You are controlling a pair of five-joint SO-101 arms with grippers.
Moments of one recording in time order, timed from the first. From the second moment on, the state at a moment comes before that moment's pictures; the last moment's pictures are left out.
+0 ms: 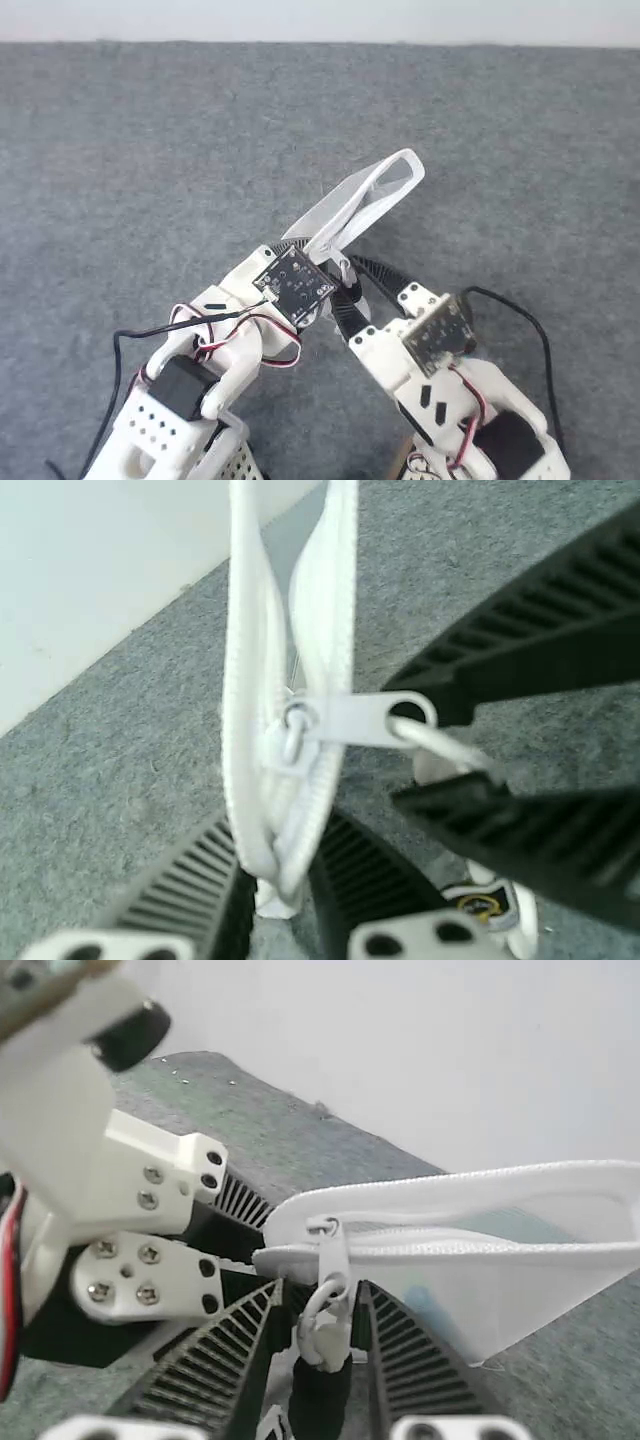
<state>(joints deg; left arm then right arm) 26.0 -76.4 71.4 50.2 -14.8 -41.9 -102.9 71.3 52.7 6.0</state>
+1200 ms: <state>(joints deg) 26.1 -76.4 71.1 50.1 -14.9 -23.6 -102.6 72.7 40.2 0.7</state>
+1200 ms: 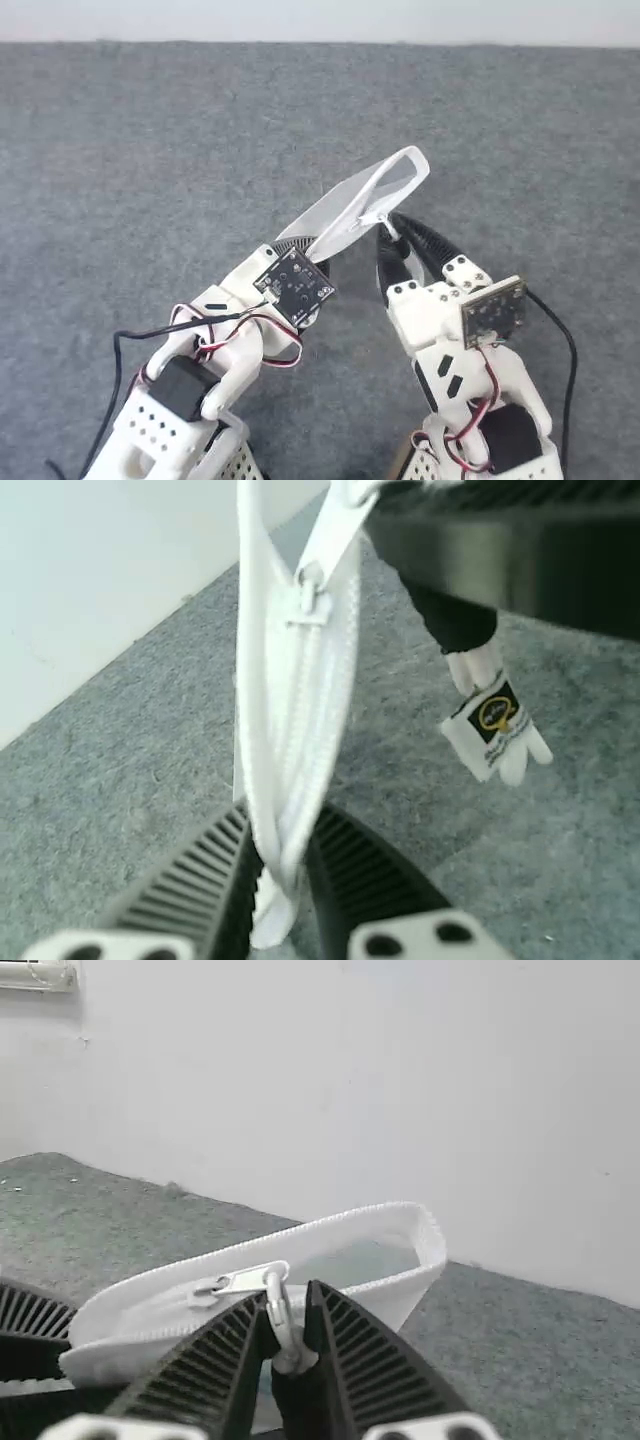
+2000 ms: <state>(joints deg) 26.2 -76.4 71.3 50.1 -14.9 -15.9 -88.6 72.4 28.8 0.4</state>
